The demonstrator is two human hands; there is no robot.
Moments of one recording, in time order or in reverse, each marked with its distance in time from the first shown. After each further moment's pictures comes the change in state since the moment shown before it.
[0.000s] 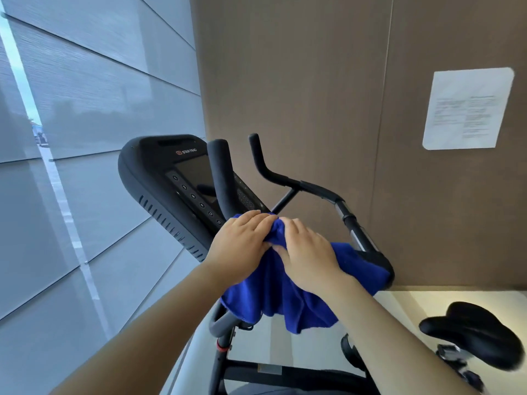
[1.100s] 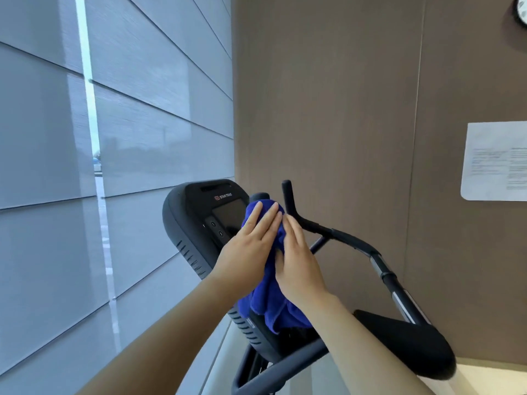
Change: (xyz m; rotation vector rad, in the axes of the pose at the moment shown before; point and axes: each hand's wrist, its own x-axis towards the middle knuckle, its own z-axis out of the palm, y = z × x) left_hand 0.030 -0.066 -0.038 0.360 -0.051 -0.046; right_hand 0.091 -0.053 0.014 0.440 0.150 -0.029
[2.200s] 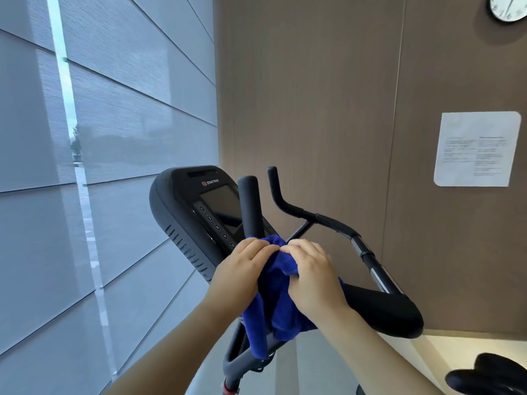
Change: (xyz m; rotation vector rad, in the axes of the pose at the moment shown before) left_hand -0.053 0.037 -0.002 -0.565 0.153 -0.078; right_hand -0.066 -0.012 -0.040 -0.257 0.017 -0.005
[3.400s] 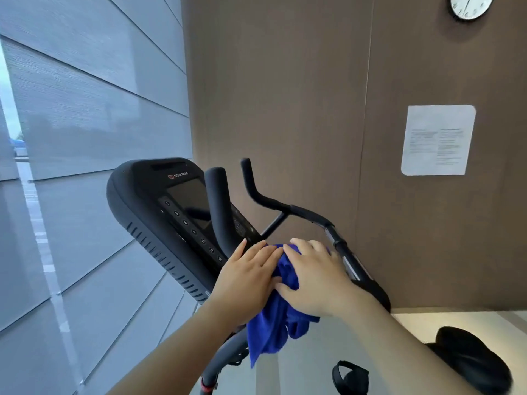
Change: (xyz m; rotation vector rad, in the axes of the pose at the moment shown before) left_hand 0.013 0.027 0.042 0.232 -0.304 0.098; right_hand -0.006 0.042 -0.038 -0.322 -0.474 0.115
